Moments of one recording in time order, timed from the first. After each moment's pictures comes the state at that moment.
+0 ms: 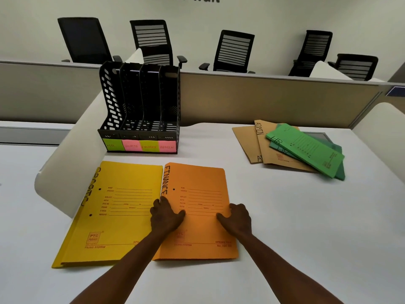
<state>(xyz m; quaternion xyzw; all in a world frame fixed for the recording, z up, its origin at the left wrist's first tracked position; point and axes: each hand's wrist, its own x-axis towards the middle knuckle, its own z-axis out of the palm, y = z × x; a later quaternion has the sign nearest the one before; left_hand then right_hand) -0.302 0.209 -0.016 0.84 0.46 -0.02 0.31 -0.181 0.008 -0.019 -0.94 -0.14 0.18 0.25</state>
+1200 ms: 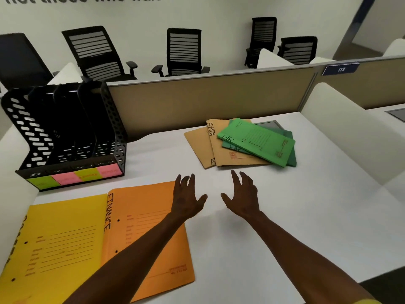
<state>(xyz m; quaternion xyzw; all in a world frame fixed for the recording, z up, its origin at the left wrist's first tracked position) -0.106 0.078 0.030 0.95 0.15 0.03 0.25 -0.024 -0.114 0.014 -0.97 -0.18 0.00 0.16</state>
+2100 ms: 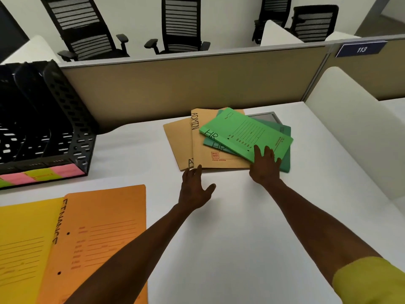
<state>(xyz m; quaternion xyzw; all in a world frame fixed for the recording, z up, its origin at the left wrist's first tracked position) 0.026 -0.010 0.005 0.92 0.20 0.01 0.35 0.194 -0.205 -0.002 -0.99 -0.11 0.06 0.05</state>
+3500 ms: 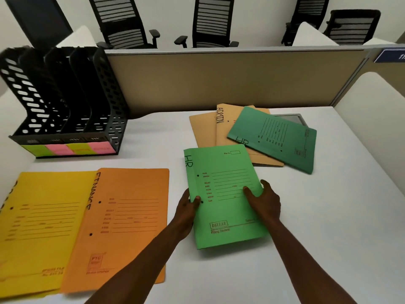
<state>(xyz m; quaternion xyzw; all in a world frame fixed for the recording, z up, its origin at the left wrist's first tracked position) -0.094 0.009 -0.029 0.51 0.35 0.04 0.78 0.050 -0.190 -0.018 -0.93 0.00 0.13 0.34</state>
